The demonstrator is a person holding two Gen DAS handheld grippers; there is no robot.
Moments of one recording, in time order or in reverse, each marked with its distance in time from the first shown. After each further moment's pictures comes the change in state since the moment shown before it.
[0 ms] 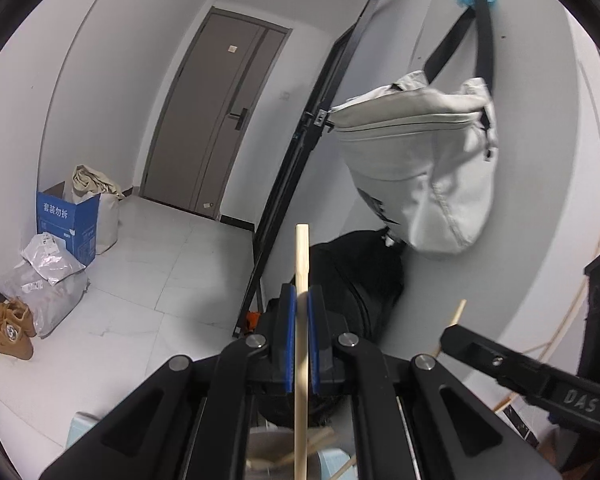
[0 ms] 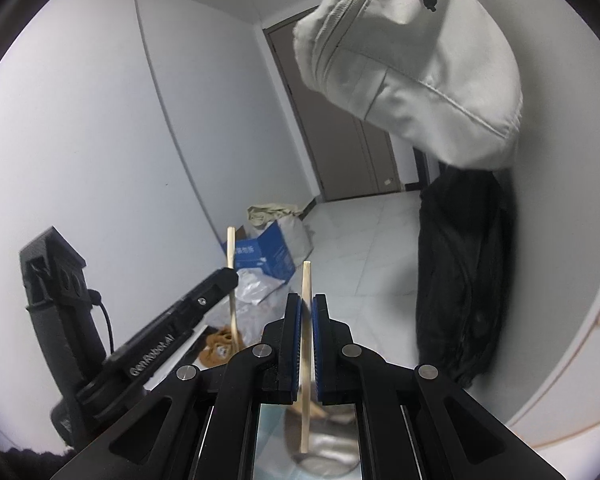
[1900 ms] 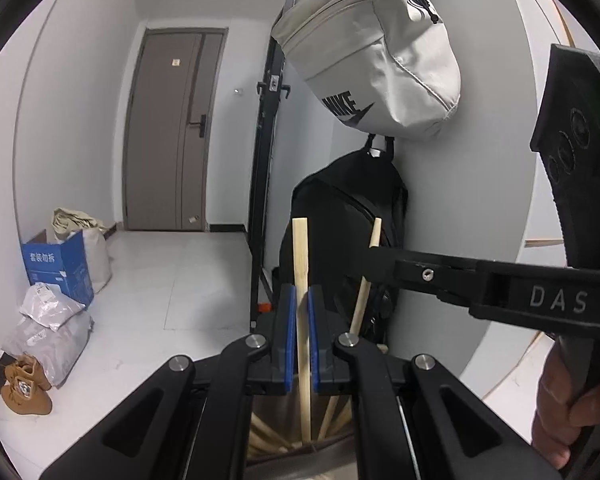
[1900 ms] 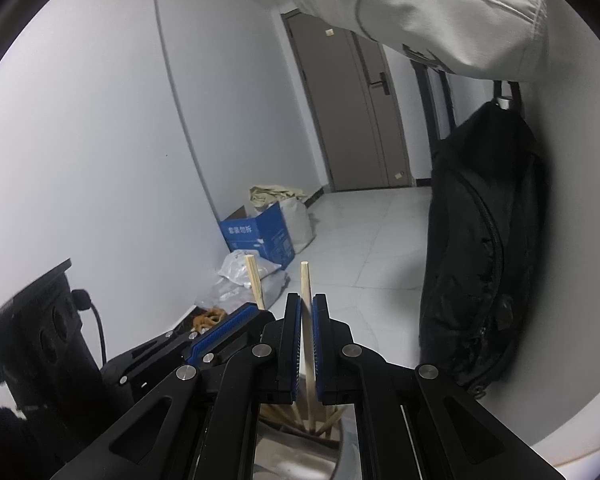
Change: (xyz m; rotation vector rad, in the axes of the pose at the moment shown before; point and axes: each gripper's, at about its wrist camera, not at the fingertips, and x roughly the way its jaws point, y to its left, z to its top) left arm 0.026 0.001 -0.075 0.296 0.034 -0.033; right arm 0.072 -0.028 -0.057 -0.084 0.022 0.037
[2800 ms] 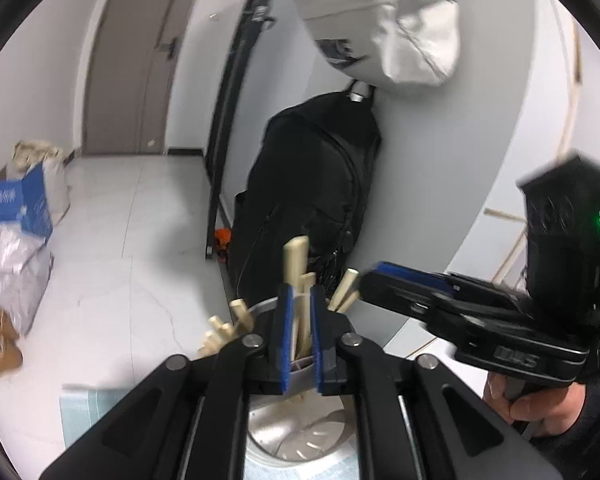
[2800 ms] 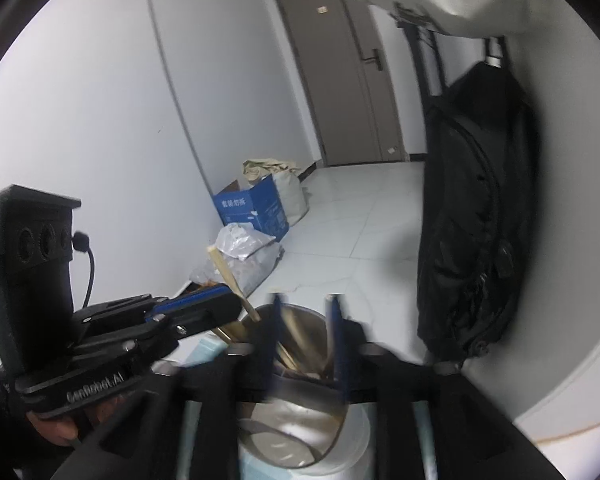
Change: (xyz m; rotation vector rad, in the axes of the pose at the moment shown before) left arm -0.002 0.020 0.005 -0.131 0.280 -0.174; right arm -0.007 -0.003 -0.035 0.049 0.081 -0.024
